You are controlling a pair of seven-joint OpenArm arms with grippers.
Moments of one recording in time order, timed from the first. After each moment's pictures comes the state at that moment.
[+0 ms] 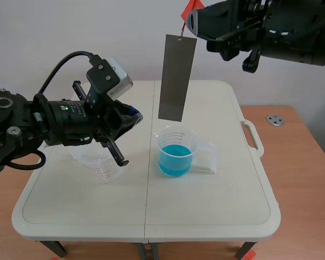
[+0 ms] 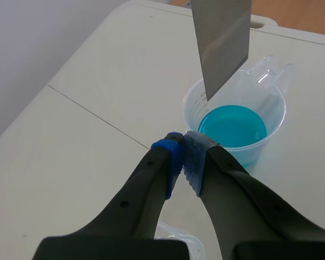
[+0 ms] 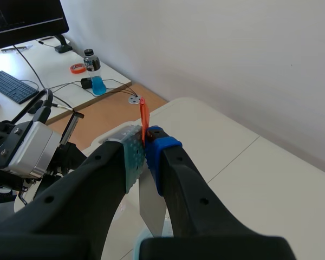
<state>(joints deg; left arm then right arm) -6.3 -21.3 20.6 87.3 1.0 -32.4 6.9 6.2 9.5 4.7 108.0 38.3 45.1 -38.6</state>
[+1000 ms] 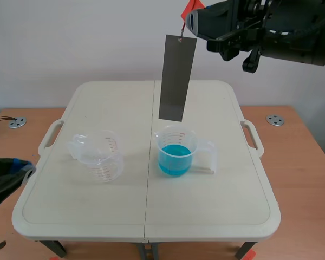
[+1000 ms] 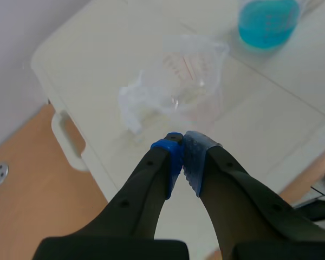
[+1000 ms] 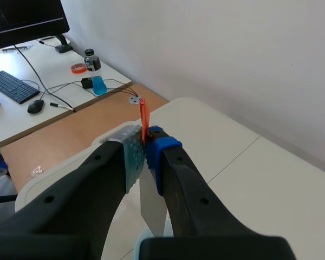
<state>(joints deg) 41.4 -35.6 -9.8 107.0 -4.2 -24.0 -7.0 6.2 9.5 4.7 108.0 38.5 45.1 -38.8</state>
